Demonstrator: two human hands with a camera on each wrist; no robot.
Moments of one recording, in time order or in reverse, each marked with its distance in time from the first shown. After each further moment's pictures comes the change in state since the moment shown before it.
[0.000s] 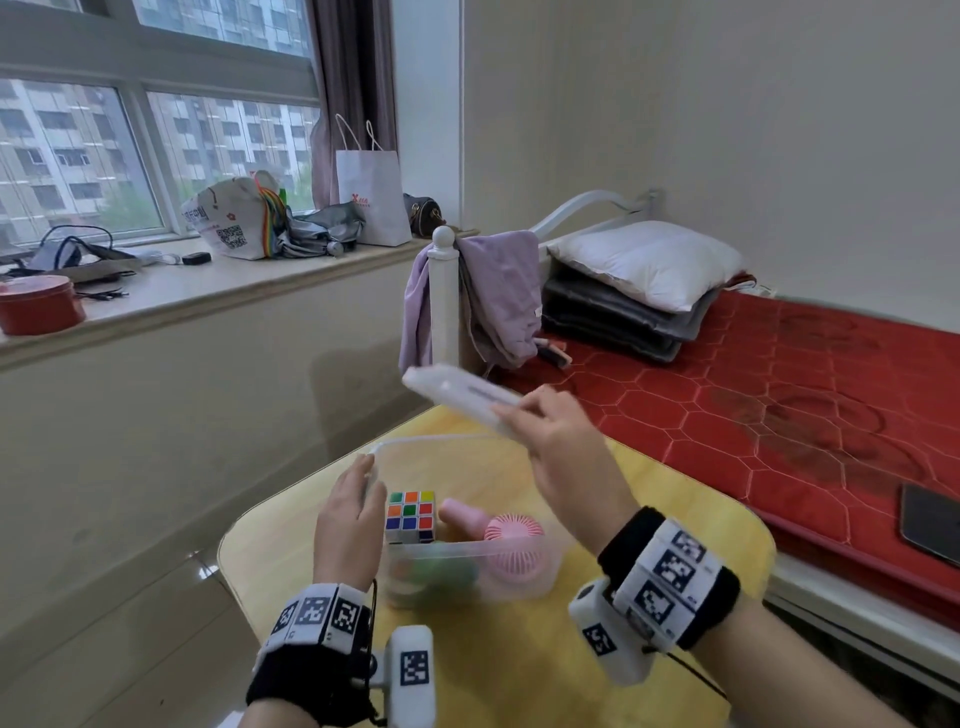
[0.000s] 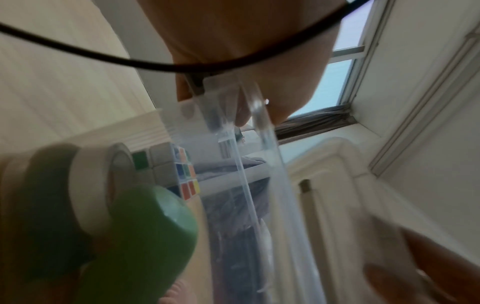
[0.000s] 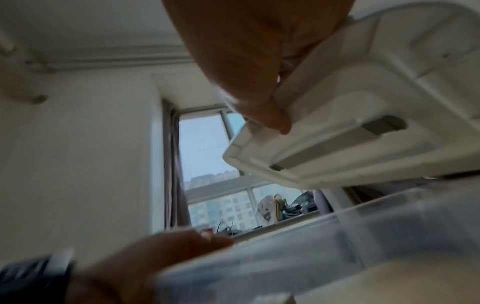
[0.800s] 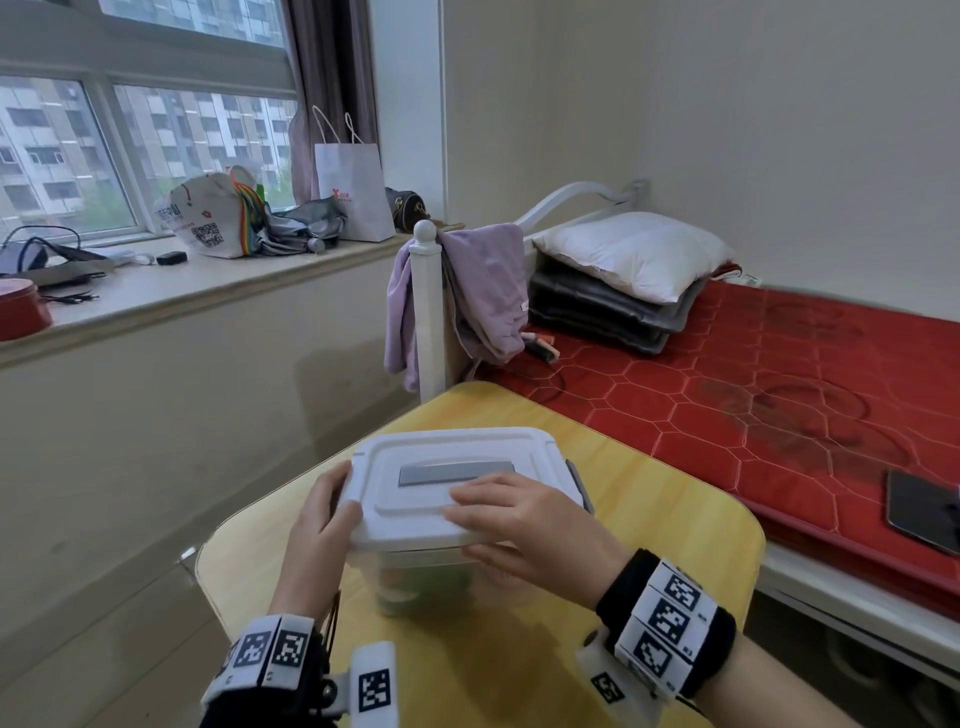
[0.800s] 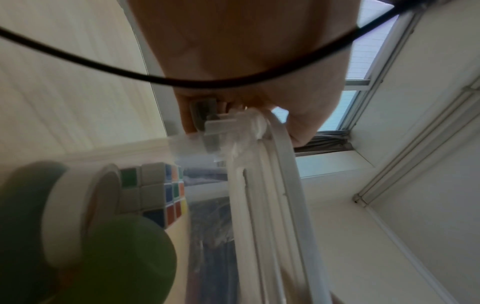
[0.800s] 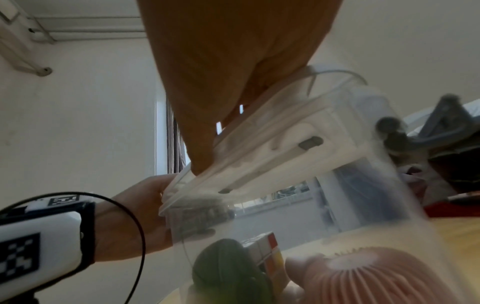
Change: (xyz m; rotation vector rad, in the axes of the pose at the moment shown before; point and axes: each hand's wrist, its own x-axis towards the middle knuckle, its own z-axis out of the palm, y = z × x) left_hand -0.003 -0.007 -0.013 -0.247 -0.145 0.012; right_hand -0.041 0.007 0.023 0.090 -0.281 -0.317
